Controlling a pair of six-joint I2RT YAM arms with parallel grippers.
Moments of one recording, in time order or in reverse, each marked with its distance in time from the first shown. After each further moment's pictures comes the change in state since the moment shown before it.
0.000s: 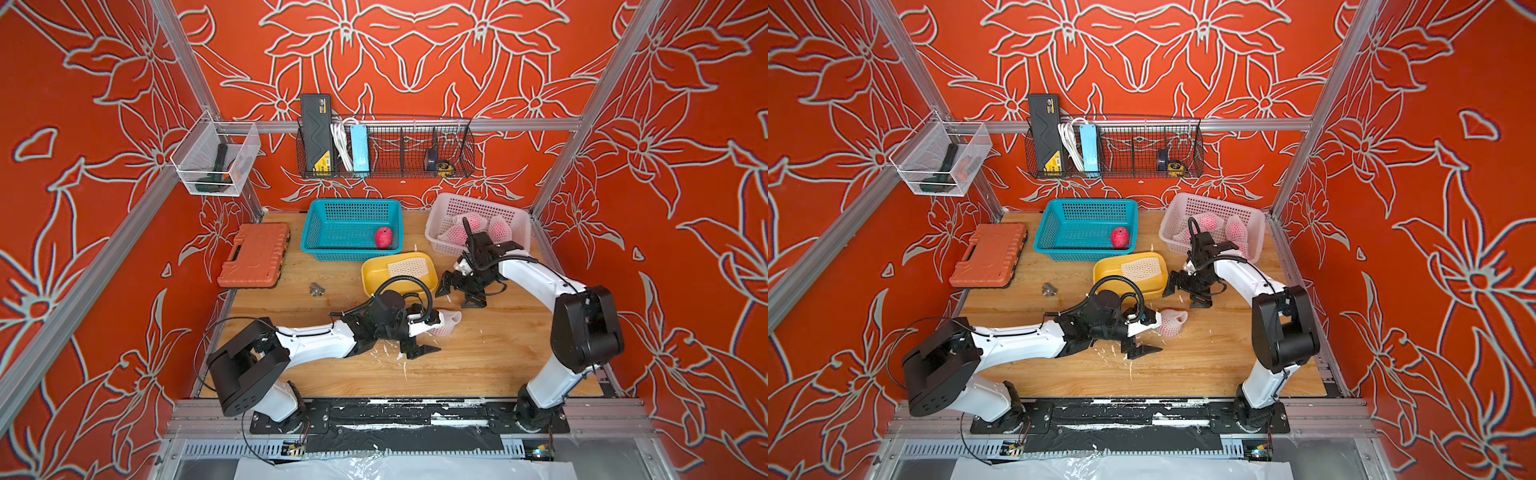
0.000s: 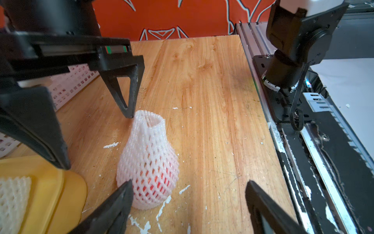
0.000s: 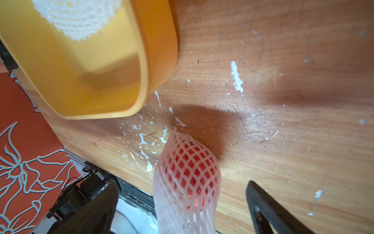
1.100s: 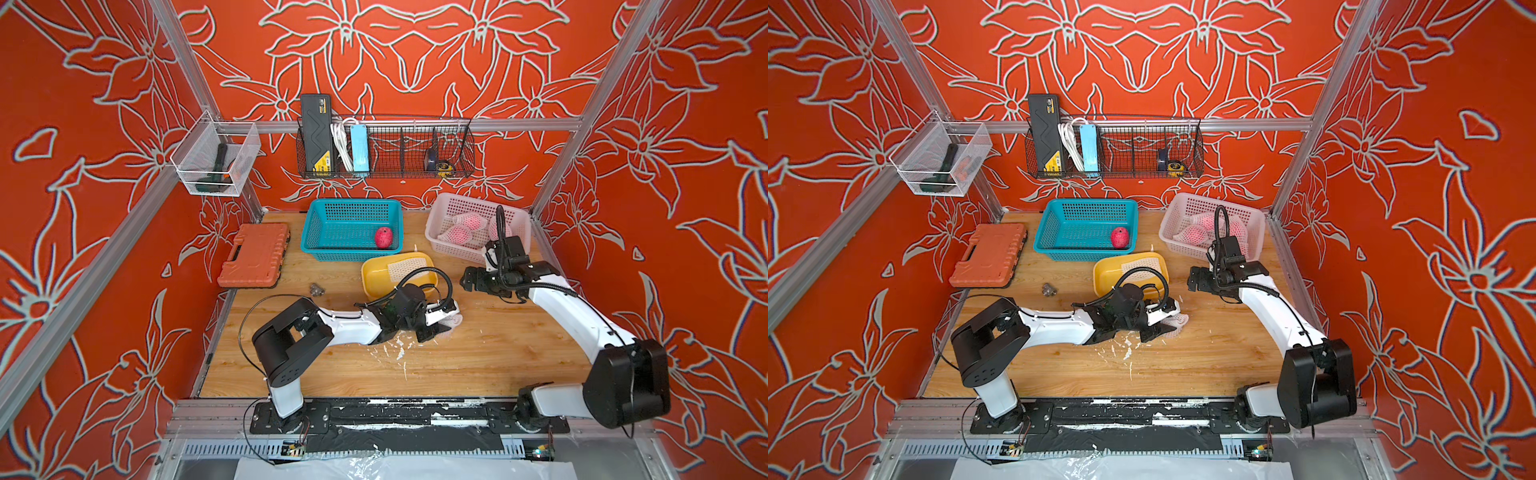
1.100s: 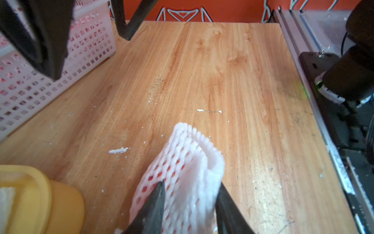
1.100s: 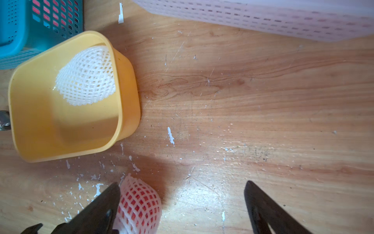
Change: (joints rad) left arm -0.005 0.256 0.182 0.043 -0.104 -0.080; right arm -0.078 -0.325 -0.237 0.291 0.323 -0.131
